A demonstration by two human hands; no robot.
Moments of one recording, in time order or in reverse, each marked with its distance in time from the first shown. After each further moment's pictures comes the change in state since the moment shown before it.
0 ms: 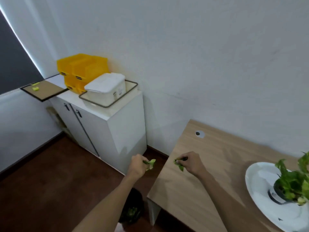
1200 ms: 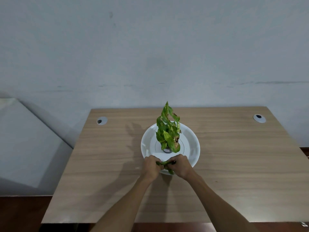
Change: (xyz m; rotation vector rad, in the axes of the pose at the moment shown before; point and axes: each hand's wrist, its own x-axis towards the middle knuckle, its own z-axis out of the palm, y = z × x) left_hand -0.142 0.265 0.369 0.083 -0.466 0.398; right_hand -0.209 0.314 -0.161 0.162 0.260 0.342
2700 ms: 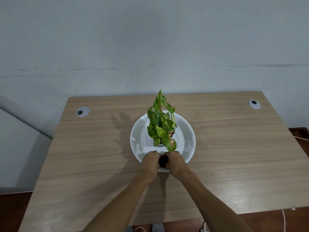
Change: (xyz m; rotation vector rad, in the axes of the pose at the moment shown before) left_hand 0.036 -0.004 0.039 0.345 -0.147 0.170; right_hand 0.024 0.028 0.026 -0.256 0.002 0.124
